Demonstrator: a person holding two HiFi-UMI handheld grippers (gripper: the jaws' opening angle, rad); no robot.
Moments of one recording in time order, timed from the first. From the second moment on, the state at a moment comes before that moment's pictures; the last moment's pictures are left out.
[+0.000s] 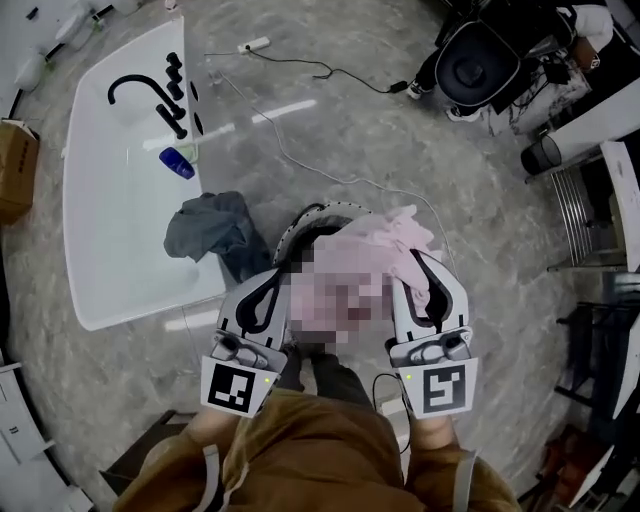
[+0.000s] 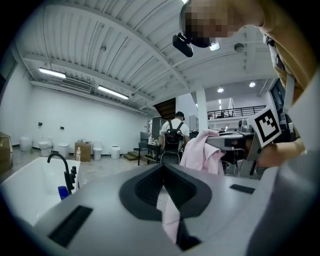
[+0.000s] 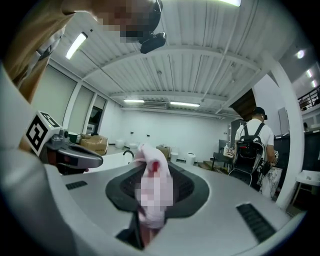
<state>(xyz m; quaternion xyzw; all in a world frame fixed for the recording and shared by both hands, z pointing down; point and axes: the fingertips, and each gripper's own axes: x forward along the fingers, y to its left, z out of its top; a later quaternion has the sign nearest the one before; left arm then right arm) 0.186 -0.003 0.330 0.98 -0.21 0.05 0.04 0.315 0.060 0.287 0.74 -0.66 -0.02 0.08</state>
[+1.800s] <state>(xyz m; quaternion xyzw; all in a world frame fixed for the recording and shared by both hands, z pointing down) 0.209 -0.063 0.774 0.96 -0.22 0.12 0.09 0.317 -0.016 0.900 0.62 -0.69 0.17 0.33</state>
